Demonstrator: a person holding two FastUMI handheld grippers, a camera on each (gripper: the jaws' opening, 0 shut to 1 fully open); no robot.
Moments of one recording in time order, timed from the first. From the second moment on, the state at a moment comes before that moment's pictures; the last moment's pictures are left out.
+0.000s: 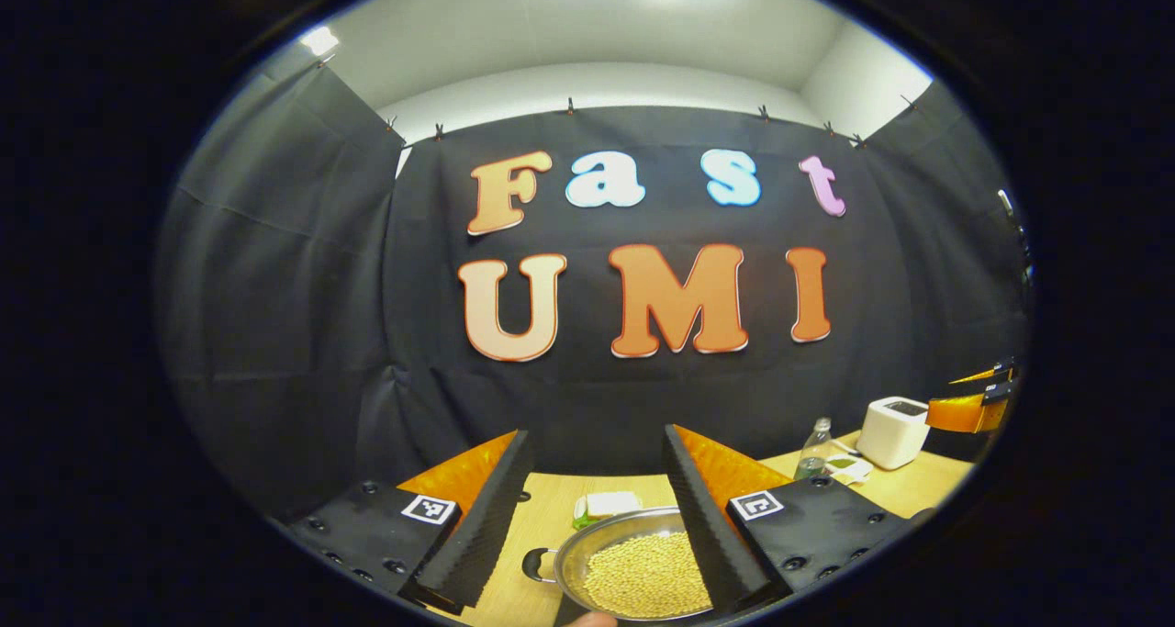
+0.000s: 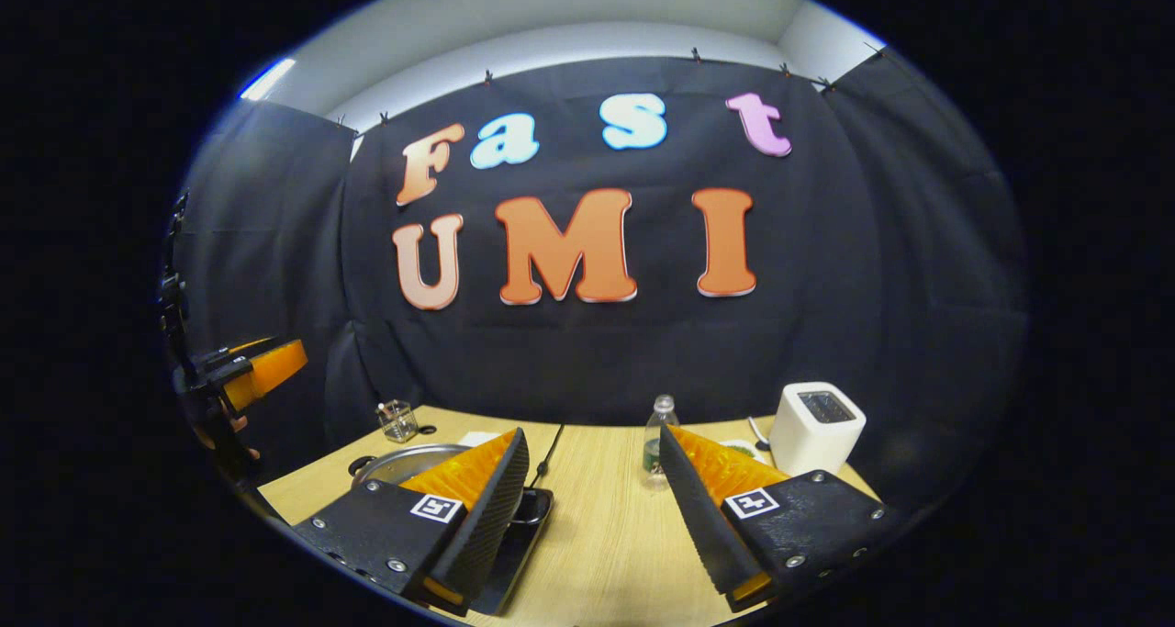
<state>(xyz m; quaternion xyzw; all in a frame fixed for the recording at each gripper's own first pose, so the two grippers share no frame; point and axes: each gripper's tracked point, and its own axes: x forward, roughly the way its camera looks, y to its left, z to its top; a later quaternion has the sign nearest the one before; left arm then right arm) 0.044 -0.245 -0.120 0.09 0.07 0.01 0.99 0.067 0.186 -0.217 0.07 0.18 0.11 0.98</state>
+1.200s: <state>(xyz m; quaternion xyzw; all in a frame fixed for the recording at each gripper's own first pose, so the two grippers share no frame) -0.044 -0.321 0.047 0.04 -0.04 0.03 1.00 0.019 0.047 -0.046 0.05 0.03 0.06 1.00</state>
